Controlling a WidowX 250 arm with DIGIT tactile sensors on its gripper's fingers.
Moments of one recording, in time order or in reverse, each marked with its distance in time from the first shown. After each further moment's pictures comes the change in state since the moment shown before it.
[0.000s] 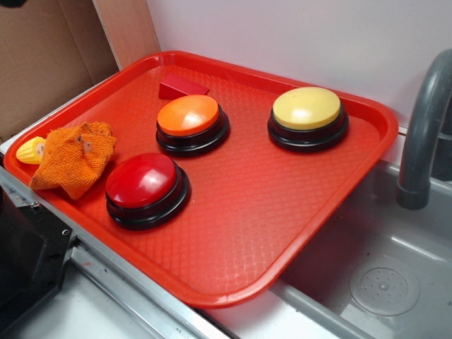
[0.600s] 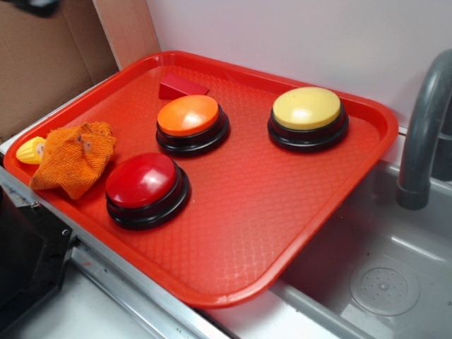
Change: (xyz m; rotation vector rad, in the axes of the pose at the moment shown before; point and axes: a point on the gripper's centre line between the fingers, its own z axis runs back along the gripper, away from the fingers) arm 0.044 0.031 -0.038 0.062 0.090 -0.021
